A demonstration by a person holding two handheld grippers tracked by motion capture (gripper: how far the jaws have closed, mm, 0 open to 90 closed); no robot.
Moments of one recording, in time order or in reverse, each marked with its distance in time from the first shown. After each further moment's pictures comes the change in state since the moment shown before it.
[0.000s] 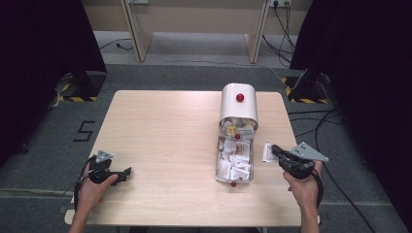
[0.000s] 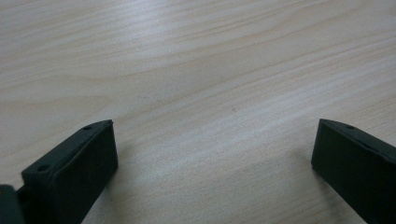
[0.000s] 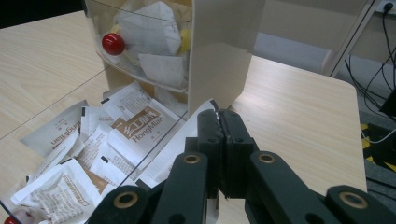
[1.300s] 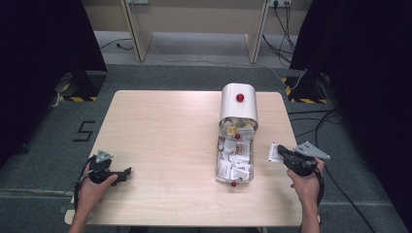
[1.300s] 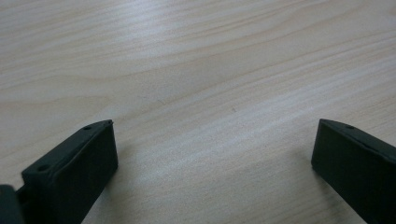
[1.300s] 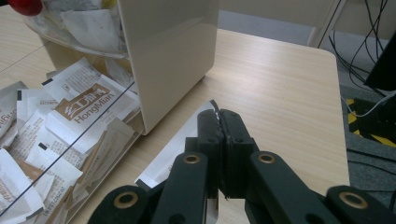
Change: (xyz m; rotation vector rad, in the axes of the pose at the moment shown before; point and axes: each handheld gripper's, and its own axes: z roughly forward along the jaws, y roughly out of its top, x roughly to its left) left arm 0.000 0.000 0.000 0.000 0.000 0.000; right arm -0.028 -0.024 0.017 0.045 -0.060 0.064
